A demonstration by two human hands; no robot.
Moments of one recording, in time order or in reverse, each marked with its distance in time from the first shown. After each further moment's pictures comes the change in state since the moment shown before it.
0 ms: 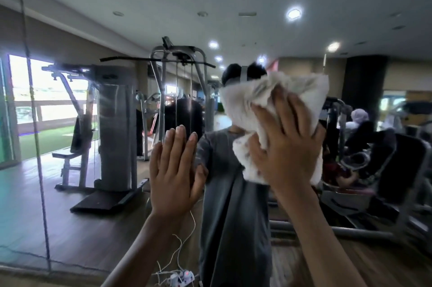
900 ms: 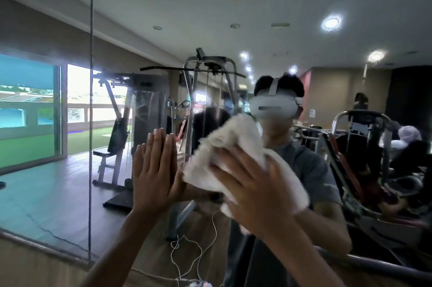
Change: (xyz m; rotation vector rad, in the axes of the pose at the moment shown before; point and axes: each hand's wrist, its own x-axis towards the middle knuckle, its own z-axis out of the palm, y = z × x) left_hand -0.012 -0.102 -0.029 0.141 -0.155 -0.109; right_hand -0.035 -0.083 0.018 0.093 -0.218 -0.514
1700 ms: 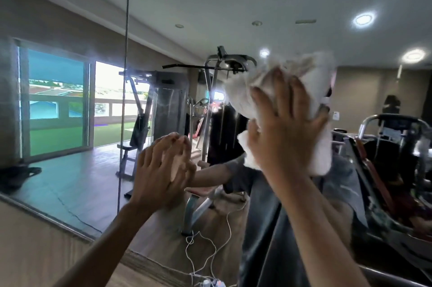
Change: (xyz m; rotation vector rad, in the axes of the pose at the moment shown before) left_hand 0.001 -0.049 -0.027 -0.020 -0.037 0.046; right_hand 0.090 0.012 -0.027 0.063 0.166 0.455
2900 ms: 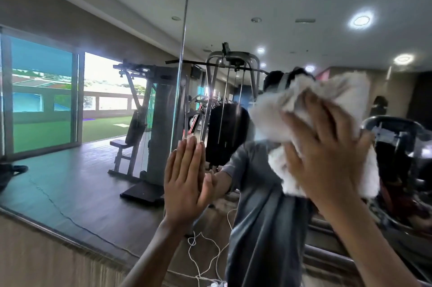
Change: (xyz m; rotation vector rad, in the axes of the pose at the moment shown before) left_hand -0.010 -0.080 0.023 -0.175 0.131 -0.106; right_hand 0.009 -0.074 0.036 -0.152 0.029 -0.179
